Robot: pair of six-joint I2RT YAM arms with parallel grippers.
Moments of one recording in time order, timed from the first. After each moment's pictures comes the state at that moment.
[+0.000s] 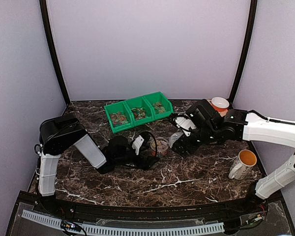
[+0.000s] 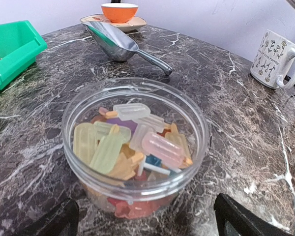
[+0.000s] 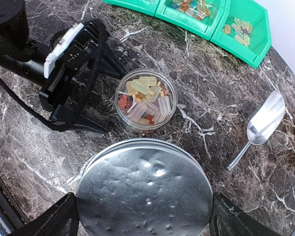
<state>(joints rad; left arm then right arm) -0.86 2.13 0.80 1.00 0.23 -0.07 0.96 1.36 1.09 -0.63 0.17 0.02</state>
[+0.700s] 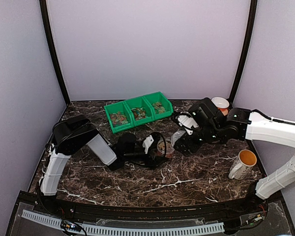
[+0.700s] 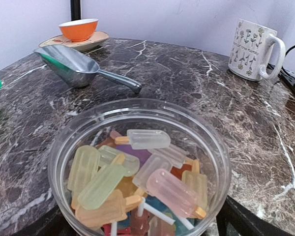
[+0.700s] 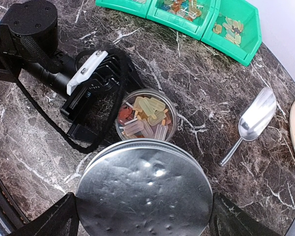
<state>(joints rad) -0.85 2.30 1.02 1.01 0.40 0.03 0.95 1.33 1.10 -0.66 0.19 0.03</state>
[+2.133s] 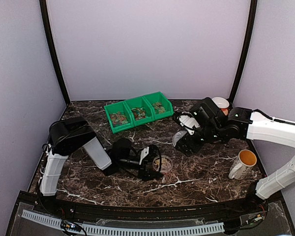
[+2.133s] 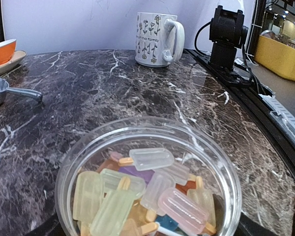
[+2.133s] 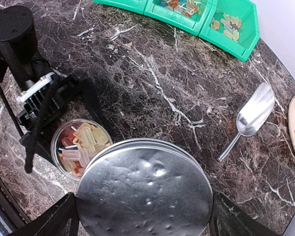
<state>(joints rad) -0.87 2.28 0.92 1.09 0.76 0.11 0.95 1.31 1.10 -0.69 0.20 0.03</state>
